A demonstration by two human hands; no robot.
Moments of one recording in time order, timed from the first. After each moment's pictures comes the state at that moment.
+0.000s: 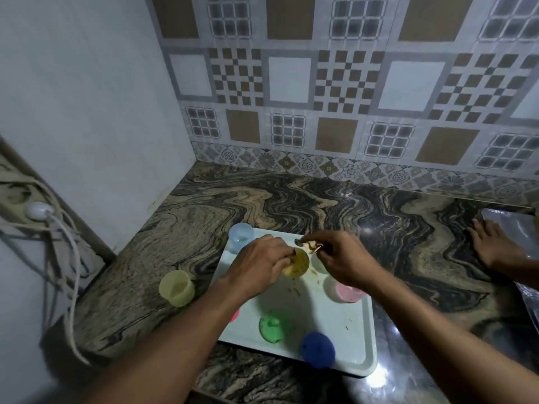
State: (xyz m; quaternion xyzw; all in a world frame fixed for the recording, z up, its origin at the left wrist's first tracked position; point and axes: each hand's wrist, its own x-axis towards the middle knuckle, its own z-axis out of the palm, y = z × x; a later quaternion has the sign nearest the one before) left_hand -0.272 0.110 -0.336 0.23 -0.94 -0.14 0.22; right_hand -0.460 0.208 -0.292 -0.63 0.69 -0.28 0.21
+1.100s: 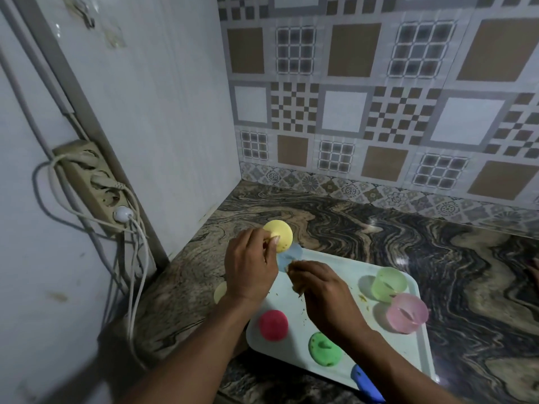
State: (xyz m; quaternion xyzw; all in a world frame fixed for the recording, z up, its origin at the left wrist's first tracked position) left_hand -0.175 0.094 -0.301 0.44 -0.77 -0.01 0.46; right_hand -0.329 0.182 -0.339 -0.72 0.56 -0.40 0.01
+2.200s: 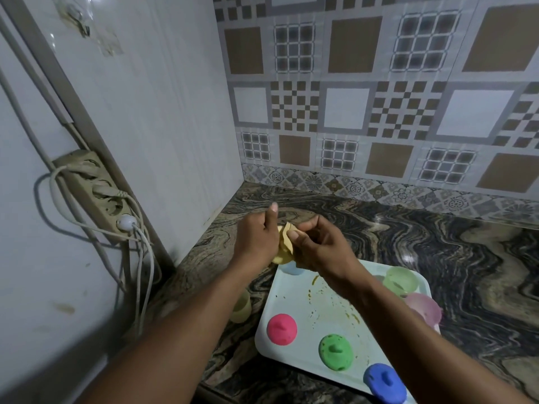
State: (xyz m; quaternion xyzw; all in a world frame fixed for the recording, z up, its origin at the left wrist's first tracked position) left_hand -0.188 0.064 -0.243 0.52 -0.71 -0.28 0.38; right_hand -0.317 0.137 -0.256 -0.42 0.47 -0.60 0.50
